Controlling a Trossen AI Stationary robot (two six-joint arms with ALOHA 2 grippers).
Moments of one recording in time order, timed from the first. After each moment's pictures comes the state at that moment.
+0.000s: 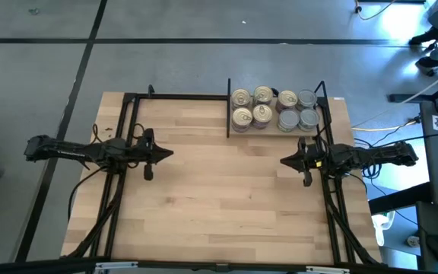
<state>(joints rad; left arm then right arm) -0.03 0.28 0.01 0.23 -0.18 -0.14 0.16 0.12 0.10 -0.05 0.14 0.23</state>
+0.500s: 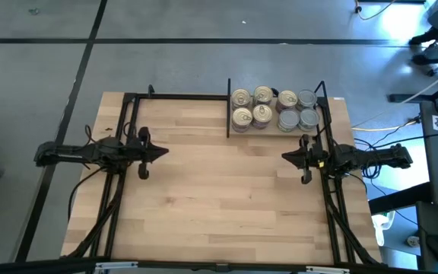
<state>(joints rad) -0.02 0.03 0.01 0.04 -0.18 -0.12 0.16 0.01 0.01 0.06 0.23 0.09</state>
